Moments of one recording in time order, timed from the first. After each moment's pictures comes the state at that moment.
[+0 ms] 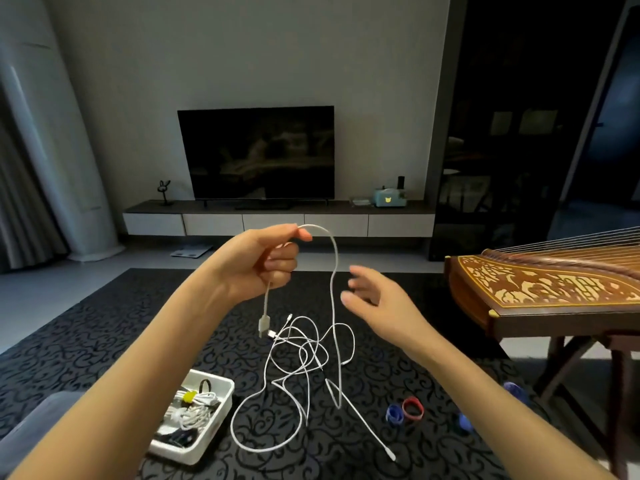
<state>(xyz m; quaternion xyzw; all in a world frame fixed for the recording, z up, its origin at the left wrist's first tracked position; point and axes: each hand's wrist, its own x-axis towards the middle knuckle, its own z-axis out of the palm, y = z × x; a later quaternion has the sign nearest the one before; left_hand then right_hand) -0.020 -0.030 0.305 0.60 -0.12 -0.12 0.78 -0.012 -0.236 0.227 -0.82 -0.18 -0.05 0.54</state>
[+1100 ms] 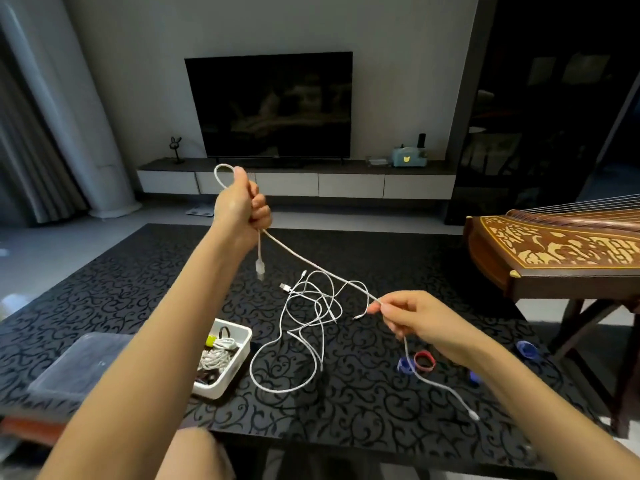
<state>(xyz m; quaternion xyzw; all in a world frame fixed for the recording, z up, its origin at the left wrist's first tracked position) 0.013 -0.002 0.273 0.52 0.07 0.13 0.84 -0.023 -0.271 0.165 -0.79 -0.20 0.14 0.56</state>
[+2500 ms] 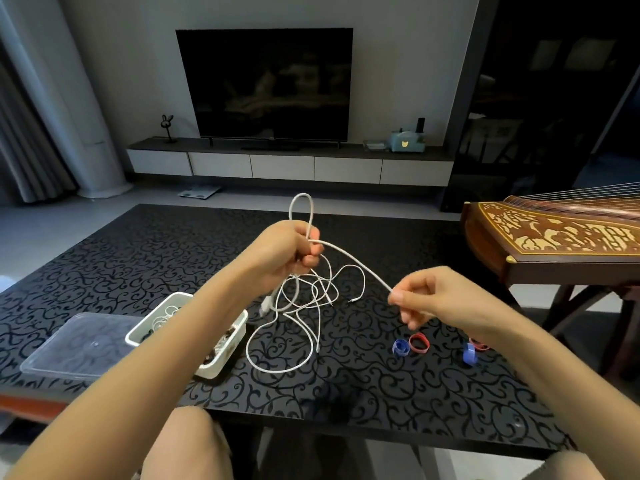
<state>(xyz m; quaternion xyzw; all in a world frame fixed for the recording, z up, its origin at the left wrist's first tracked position) -0.029 -0.039 0.222 0.69 -0.03 -0.08 0.72 -0.050 -0.281 0.204 -0.83 -0.15 0.17 0.51</state>
